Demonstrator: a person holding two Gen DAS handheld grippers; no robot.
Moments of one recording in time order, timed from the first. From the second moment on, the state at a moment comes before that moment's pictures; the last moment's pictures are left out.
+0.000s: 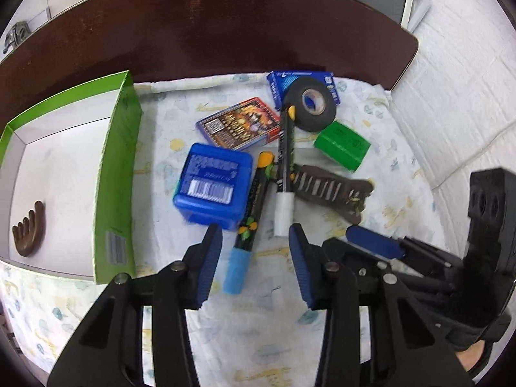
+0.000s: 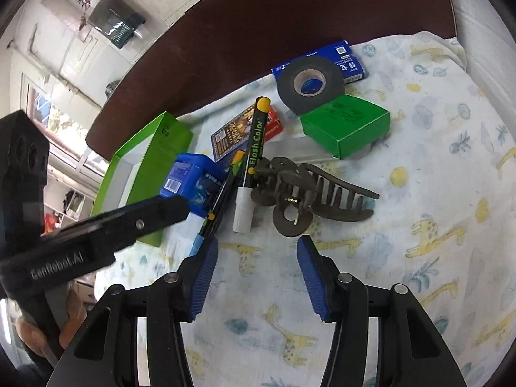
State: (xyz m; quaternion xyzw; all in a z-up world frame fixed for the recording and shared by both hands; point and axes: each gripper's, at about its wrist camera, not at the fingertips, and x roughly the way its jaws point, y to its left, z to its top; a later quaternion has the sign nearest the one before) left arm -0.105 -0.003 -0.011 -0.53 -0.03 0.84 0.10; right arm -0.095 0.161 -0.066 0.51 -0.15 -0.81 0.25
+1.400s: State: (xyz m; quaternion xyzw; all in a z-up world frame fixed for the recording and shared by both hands) left arm -0.073 -0.020 -0.055 -0.57 -0.02 0.81 0.15; right arm -0.085 0.141 -0.056 0.54 -0.11 -0.80 0.23
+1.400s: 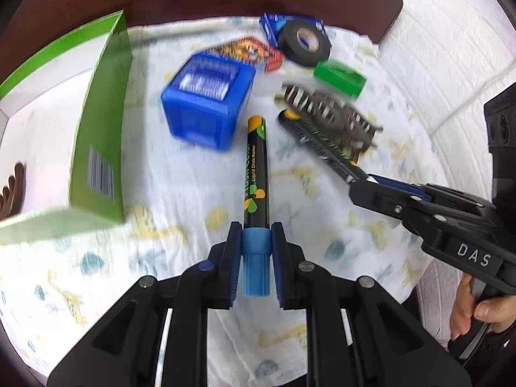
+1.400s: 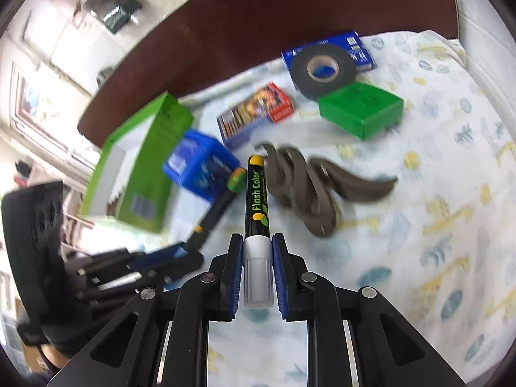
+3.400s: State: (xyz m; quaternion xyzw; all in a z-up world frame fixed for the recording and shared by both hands) left arm -0.147 -0.232 -0.023 -0.51 -0.14 0.85 -0.03; right arm -0.151 -0.102 -0.028 0.52 -0.02 -0.80 0.30
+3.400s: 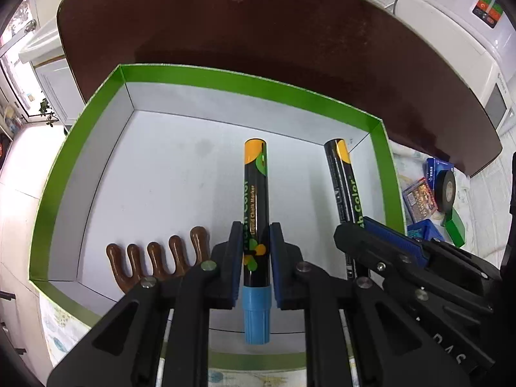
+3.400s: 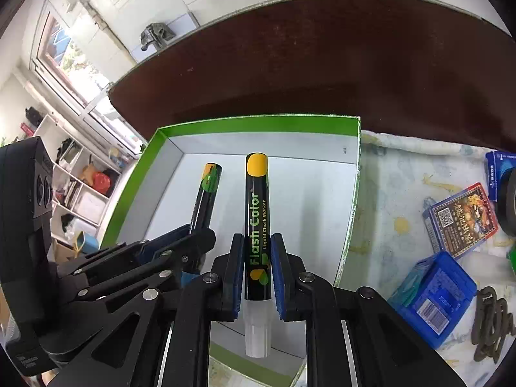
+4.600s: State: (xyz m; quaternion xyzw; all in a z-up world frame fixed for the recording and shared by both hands) left arm -0.123 -0.141 0.062 -0.43 -0.10 0.90 0.04; right arm -0.143 0.045 0.049 0.45 -0.08 -0.86 0.23
